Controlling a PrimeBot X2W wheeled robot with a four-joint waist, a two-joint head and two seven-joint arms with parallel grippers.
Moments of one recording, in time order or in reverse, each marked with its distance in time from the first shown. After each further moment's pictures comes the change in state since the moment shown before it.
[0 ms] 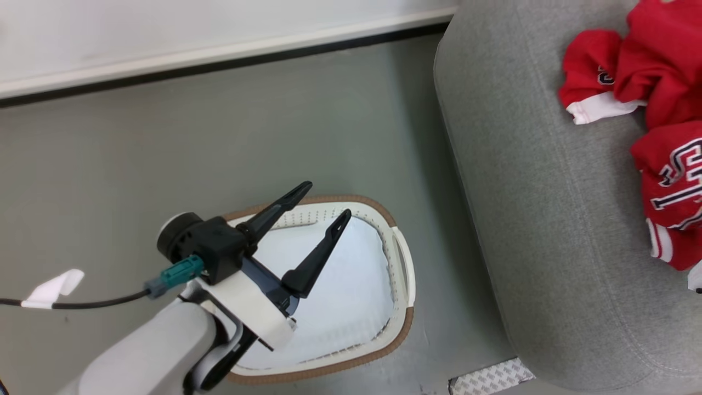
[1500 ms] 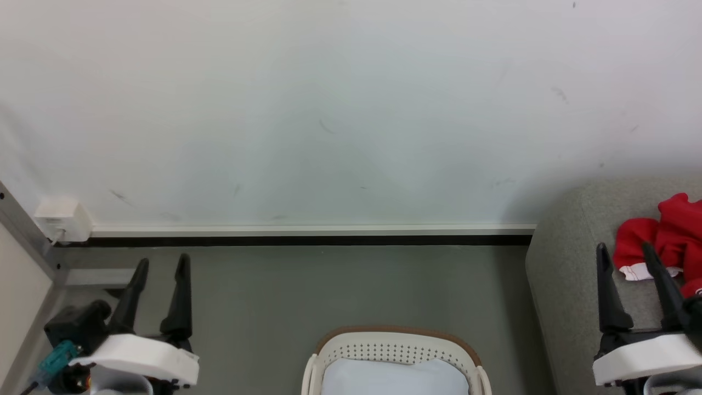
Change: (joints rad) left arm 0.480 -0.222 0.655 0.189 0.060 0.044 -0.032; right arm 0.456 0.028 0.455 -0.535 0.248 0.000 -0.129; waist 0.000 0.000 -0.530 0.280
